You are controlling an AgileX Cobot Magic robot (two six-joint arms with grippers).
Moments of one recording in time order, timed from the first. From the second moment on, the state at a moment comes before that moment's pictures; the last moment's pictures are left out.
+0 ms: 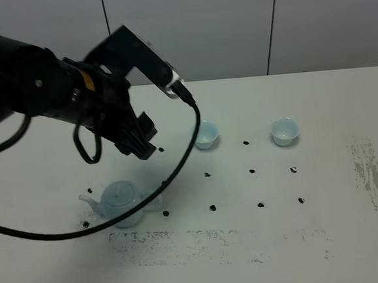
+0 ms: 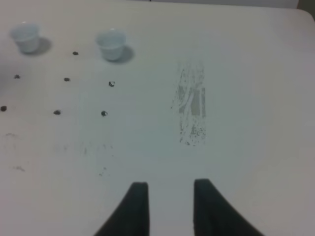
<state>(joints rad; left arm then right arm) -0.53 1.68 -1.34 -0.03 0.59 0.43 0.02 -0.01 -0.52 0.18 1.12 -0.15</state>
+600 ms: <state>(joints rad) -0.60 1.91 -1.34 -0.12 0.53 0.33 0.02 -0.01 -0.52 0.18 1.12 -0.15</state>
